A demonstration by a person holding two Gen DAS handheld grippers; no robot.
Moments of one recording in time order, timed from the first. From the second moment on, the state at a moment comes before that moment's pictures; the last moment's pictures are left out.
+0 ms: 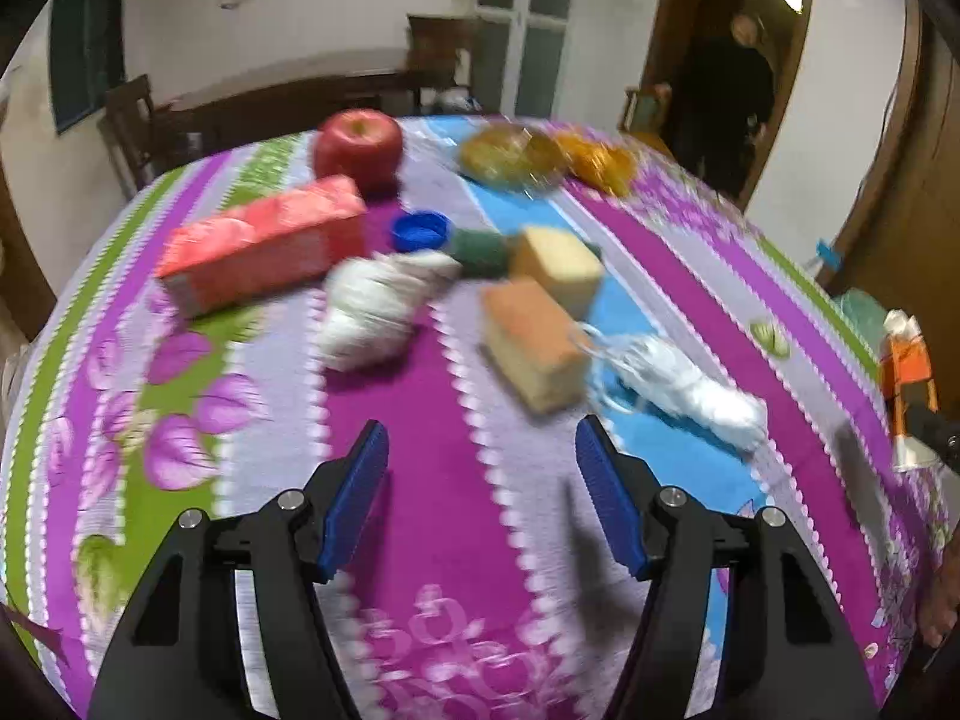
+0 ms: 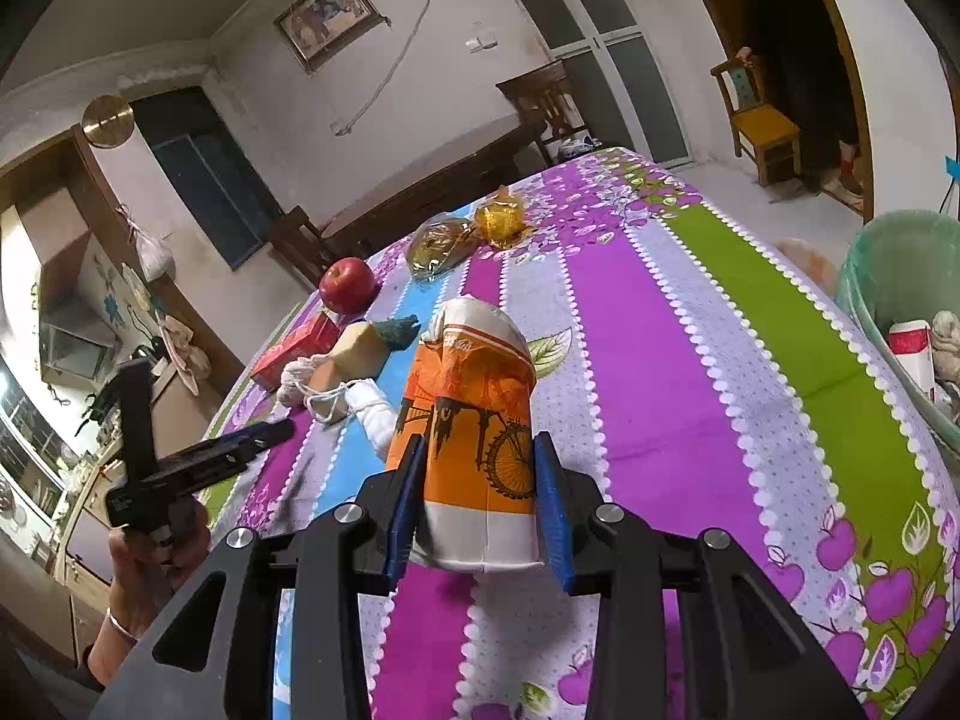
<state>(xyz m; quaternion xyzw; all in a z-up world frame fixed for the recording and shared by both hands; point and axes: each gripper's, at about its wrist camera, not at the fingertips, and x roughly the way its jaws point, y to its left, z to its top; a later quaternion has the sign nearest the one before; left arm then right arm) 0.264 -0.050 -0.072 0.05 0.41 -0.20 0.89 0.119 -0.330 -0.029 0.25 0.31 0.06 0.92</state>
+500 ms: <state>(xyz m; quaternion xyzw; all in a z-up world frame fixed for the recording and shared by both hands) 0.299 -0.086 -0.081 0.04 0.44 -0.15 0.89 0.114 -0.332 -0.037 0.27 0.30 0.09 0.91</state>
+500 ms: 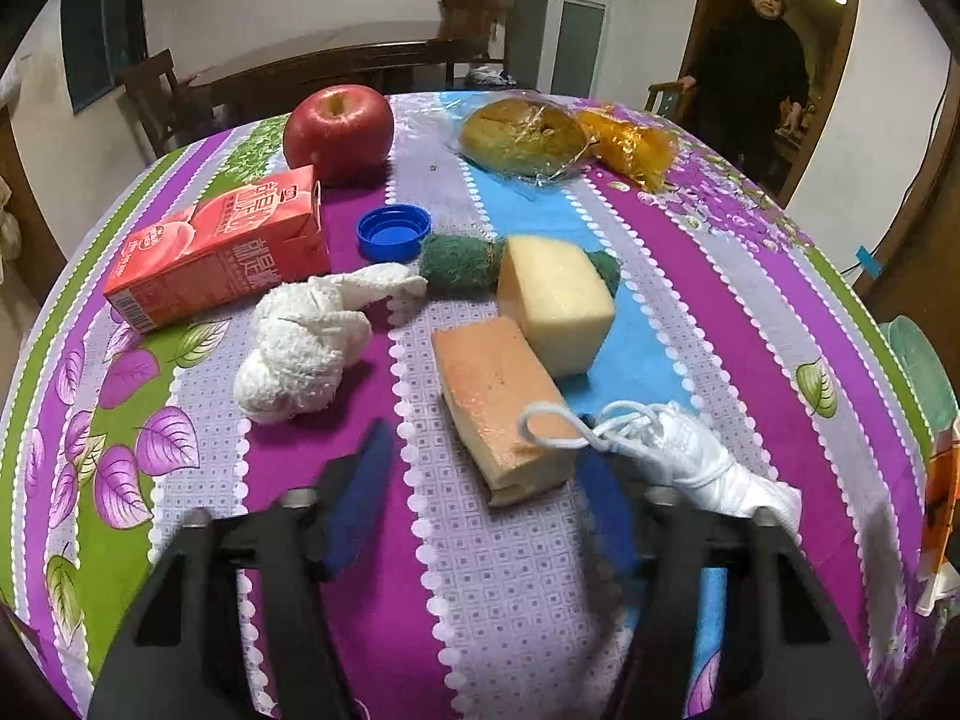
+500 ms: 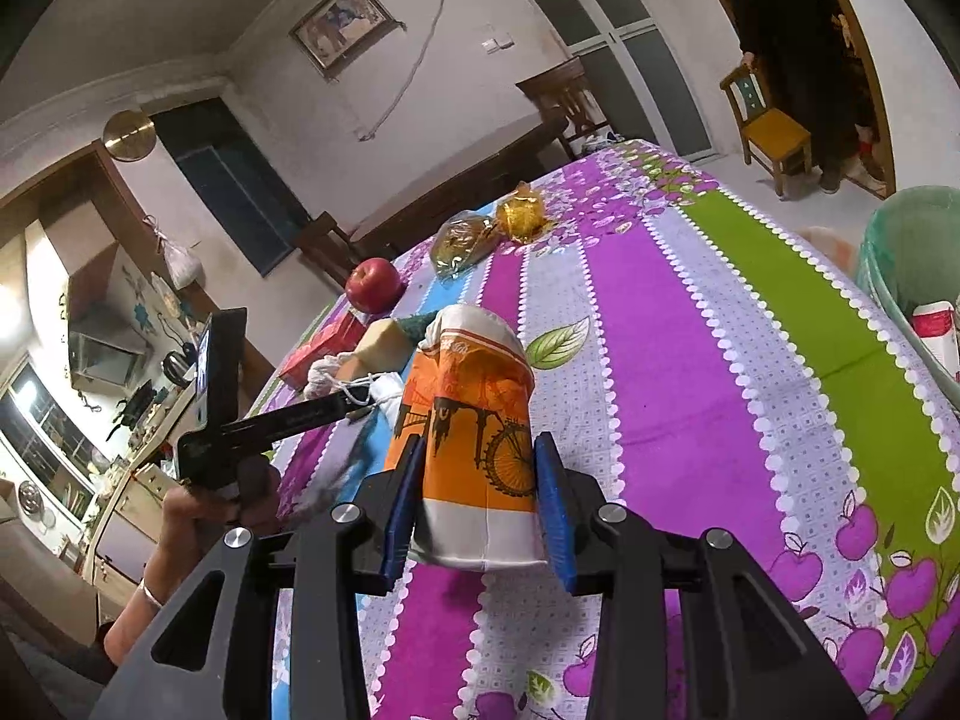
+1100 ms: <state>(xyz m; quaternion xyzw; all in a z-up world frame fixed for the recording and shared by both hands) 0.188 -0.008 -0.080 0.08 0.45 -0.22 0.86 0.125 -0.311 -0.037 0.22 0.34 0.08 0.91</state>
